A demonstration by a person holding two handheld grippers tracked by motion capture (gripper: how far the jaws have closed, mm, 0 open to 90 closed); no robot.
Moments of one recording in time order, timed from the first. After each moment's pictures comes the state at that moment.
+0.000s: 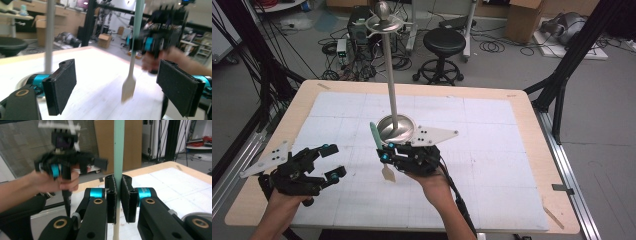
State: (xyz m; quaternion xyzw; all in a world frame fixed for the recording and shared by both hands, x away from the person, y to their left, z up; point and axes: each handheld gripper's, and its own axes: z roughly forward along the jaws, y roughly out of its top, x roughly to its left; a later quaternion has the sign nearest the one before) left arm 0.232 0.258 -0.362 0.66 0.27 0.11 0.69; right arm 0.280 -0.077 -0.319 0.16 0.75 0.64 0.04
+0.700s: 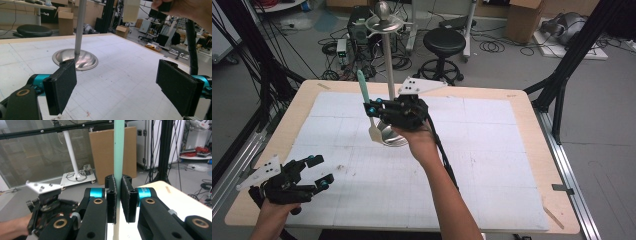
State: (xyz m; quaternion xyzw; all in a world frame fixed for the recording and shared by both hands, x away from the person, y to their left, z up) left arm 0.226 0.291 -0.402 0.67 0.31 0.14 0.66; right arm 0.347 -0.047 -0.252 0.16 0.74 0.65 0.05
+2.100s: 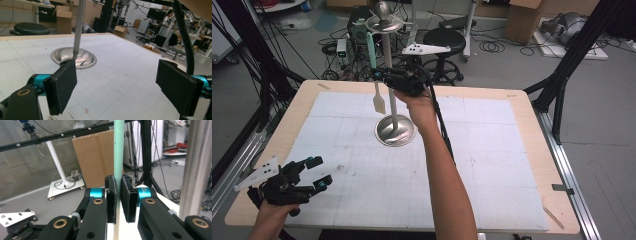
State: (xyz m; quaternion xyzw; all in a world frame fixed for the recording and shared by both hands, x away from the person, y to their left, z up) left arm 0.226 0.294 -0.404 0.67 0.31 0.13 0.66; right arm 0.406 -0.051 -0.220 0.23 0.73 0.65 0.06
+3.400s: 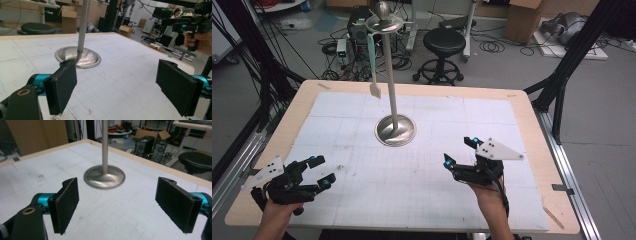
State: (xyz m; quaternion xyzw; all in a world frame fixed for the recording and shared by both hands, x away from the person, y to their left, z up) left arm 0.228 0.287 -0.408 0.67 0.32 0.15 0.66; right arm 0.252 -0.214 -0.349 0.34 0.74 0.53 0.25
